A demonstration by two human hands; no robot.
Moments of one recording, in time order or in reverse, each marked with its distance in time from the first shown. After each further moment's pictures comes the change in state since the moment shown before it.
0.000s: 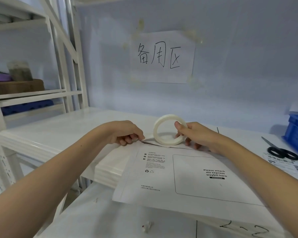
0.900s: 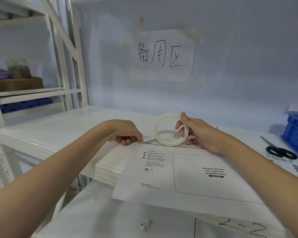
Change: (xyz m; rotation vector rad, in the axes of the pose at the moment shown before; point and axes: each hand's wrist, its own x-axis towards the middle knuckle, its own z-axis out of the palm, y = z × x) left_hand 0.005 0.000 -0.001 0.136 -0.027 -0.019; right_hand 0.007 0.009 -0.007 0.300 -0.098 -0.081
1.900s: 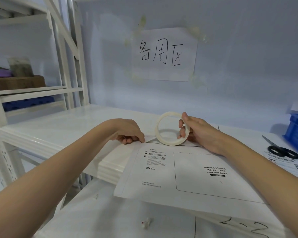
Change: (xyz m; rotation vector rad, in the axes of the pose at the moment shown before) left_hand -0.002 0.002 0.002 0.075 0.009 0.002; right_hand 0.001 0.004 0.006 0.084 0.021 -0.069
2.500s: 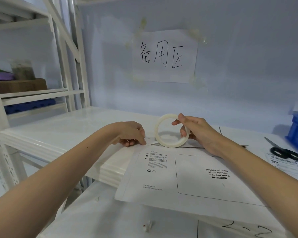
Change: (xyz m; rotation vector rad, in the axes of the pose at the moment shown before) left_hand -0.005 0.001 0.005 -0.076 0.088 0.053; right_hand 0.000 -0.007 0.011 -0.035 0.106 -0.081
